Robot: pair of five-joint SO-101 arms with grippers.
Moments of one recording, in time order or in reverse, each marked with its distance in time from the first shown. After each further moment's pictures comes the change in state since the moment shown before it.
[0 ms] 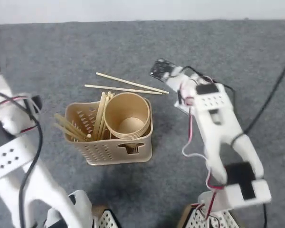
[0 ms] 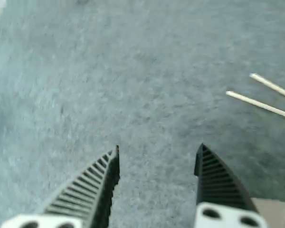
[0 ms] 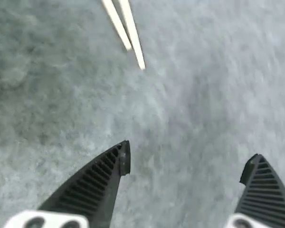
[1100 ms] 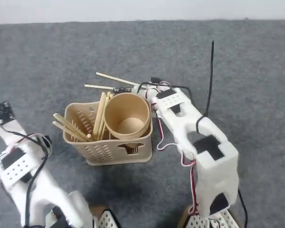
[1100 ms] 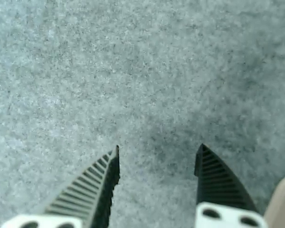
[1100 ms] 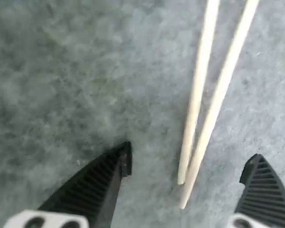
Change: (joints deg) left arm -9.4 0.1 40.0 -27.3 0.6; right arm -12.7 25.2 -9.0 -17.1 15.8
